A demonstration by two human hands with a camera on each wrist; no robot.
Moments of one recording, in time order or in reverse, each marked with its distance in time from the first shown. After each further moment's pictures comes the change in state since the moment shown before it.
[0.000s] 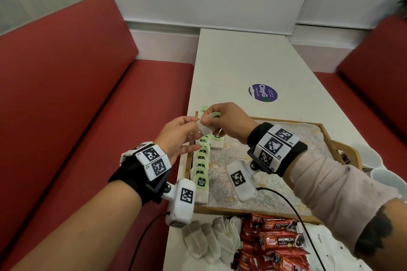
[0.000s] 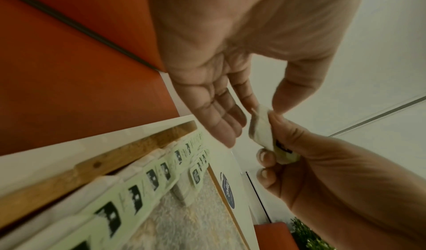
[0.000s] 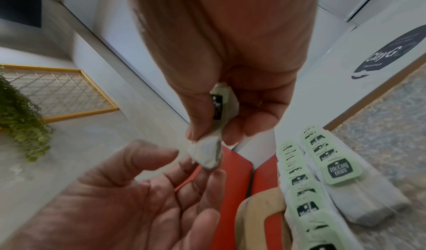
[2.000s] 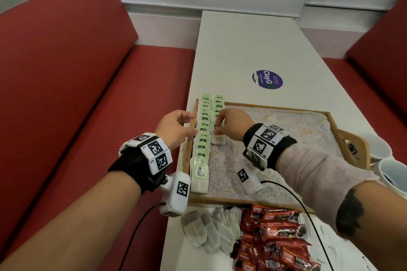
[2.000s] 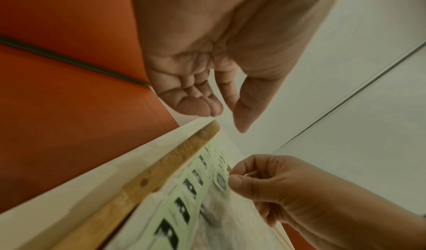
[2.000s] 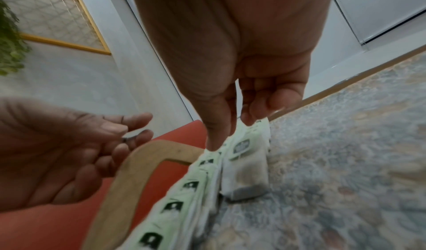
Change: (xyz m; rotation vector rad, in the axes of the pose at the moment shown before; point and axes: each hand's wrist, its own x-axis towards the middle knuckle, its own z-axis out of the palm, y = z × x) left_hand 0.026 -0.028 -0.018 0.456 0.105 0.115; right_hand 0.019 0.053 0.003 -0.638 0.024 0.131
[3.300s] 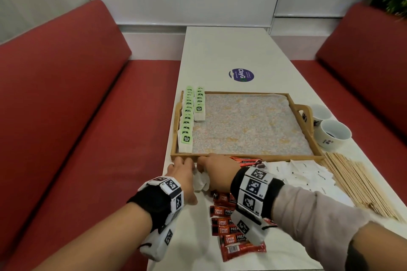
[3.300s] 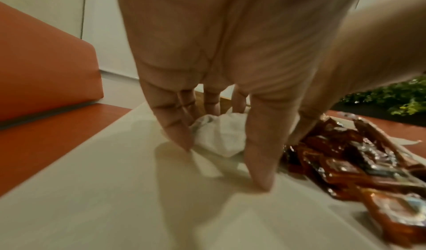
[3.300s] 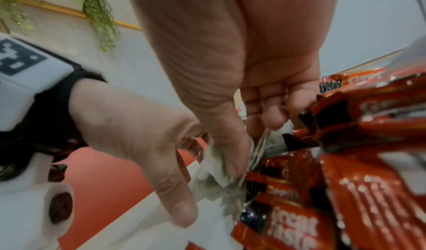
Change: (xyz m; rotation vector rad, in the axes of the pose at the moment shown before) left_hand -0.173 -0.050 0.063 1.085 -0.296 -0.056; right_hand -0.201 -0.006 0.061 -0.256 -0.224 -0.197
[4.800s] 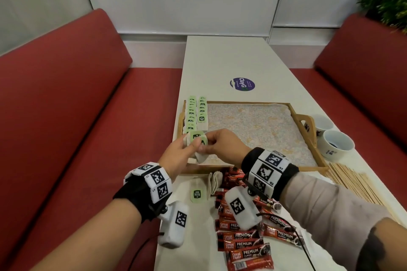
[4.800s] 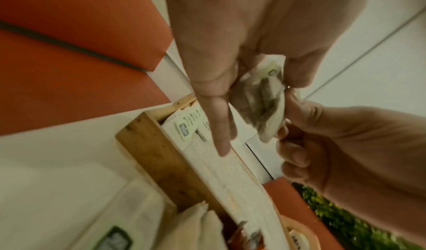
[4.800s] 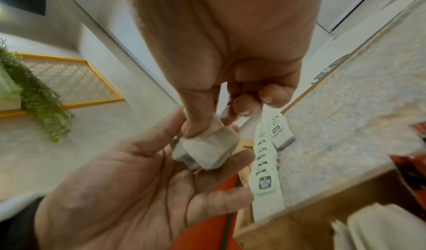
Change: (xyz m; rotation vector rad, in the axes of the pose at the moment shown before) left_hand 0.009 -0.004 -0.063 -1.334 0.098 0.253; right_hand 0.026 0.009 -0.055 0.784 0.262 0.014
